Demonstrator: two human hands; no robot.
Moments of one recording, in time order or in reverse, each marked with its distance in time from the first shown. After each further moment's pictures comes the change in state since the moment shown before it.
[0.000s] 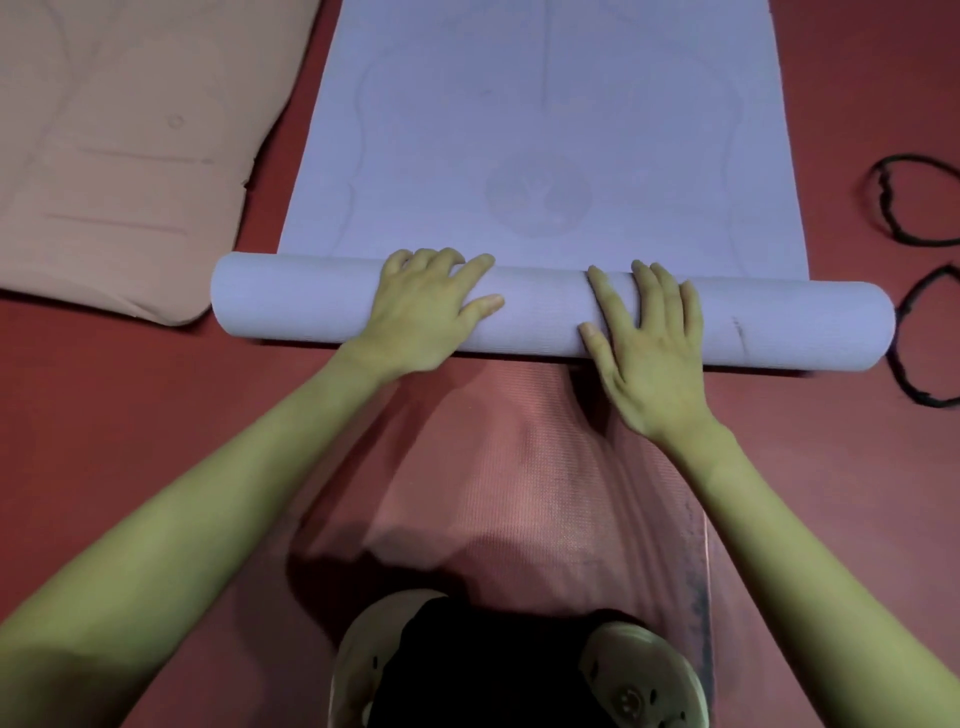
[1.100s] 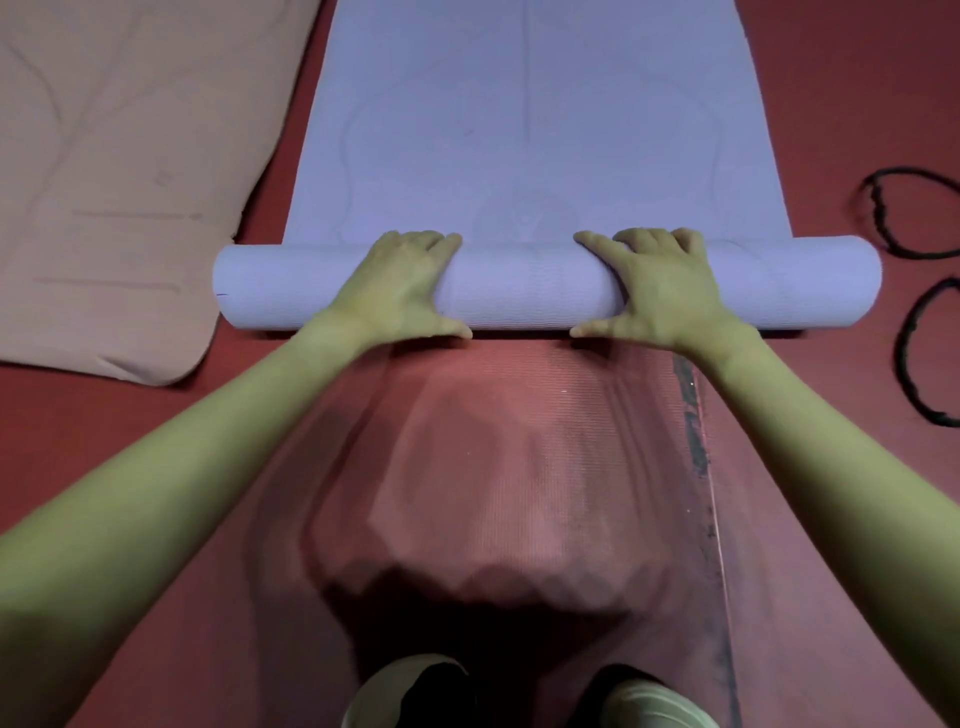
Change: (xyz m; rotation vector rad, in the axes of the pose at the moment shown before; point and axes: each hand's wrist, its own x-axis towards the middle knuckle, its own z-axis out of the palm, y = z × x) left_hand 0.059 -0.039 -0.024 -0.051 -0.040 0.139; right_hand 0.102 0.041 -0.003 -0.012 -0.305 -0.078
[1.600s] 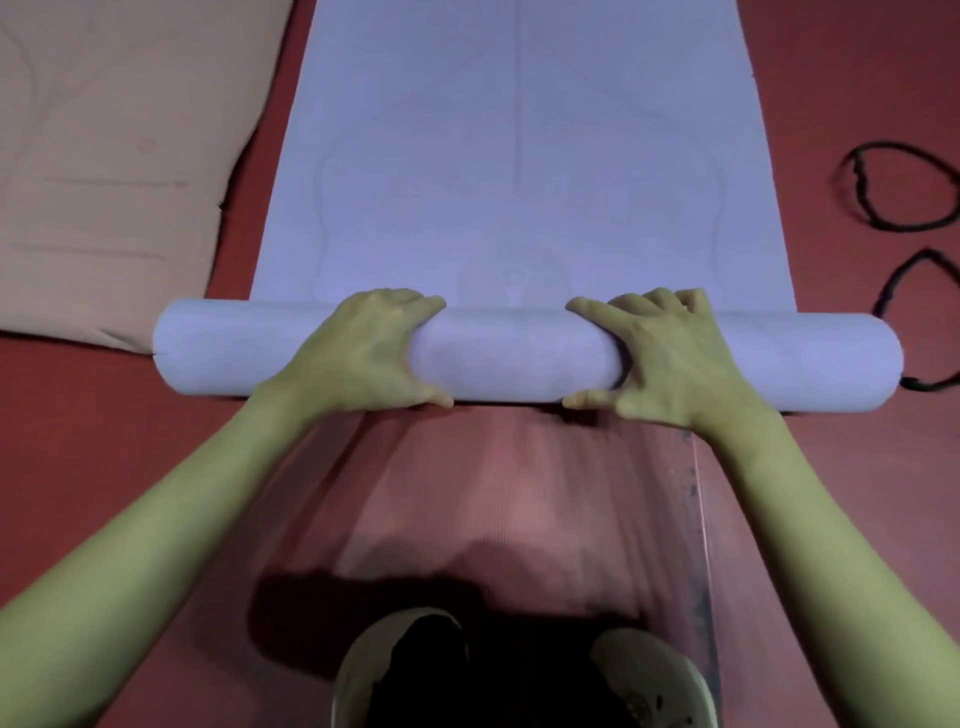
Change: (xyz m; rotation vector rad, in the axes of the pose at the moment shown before) left_hand -0.090 0.034 -0.008 -0.151 -0.033 0.022; right_hand -0.095 -0.033 -0.014 0.026 -0.071 -0.053
